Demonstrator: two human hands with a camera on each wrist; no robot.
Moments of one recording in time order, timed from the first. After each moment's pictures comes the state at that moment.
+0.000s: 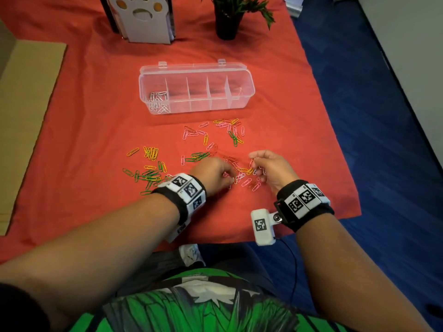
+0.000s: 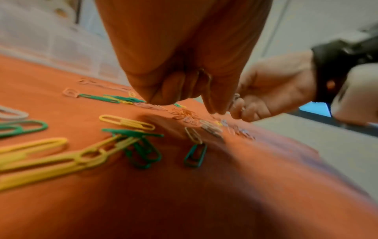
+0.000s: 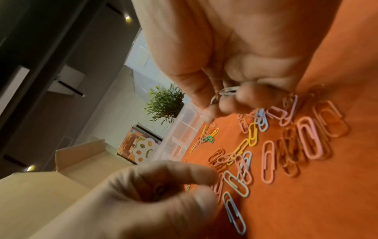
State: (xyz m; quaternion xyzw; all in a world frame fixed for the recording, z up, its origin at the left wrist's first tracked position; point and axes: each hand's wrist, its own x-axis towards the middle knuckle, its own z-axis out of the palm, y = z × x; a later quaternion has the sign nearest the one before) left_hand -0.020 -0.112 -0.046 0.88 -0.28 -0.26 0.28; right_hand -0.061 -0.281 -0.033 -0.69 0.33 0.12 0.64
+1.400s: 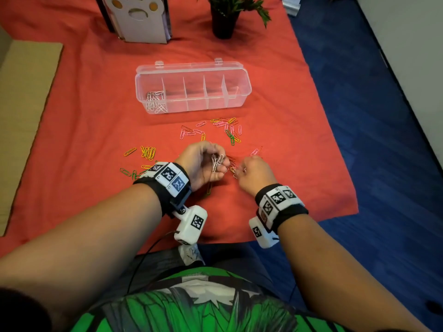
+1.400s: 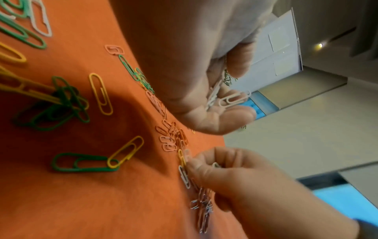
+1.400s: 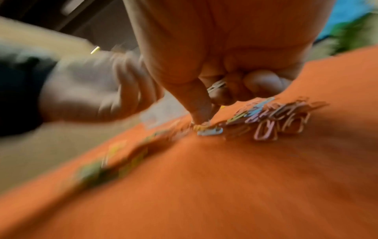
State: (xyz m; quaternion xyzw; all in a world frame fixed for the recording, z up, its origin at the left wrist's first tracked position) left_hand -0.007 -0.107 -0.016 0.47 0.10 -0.48 0.74; right_hand -0.068 -0.256 -0.041 -0.95 0.14 0.14 0.23
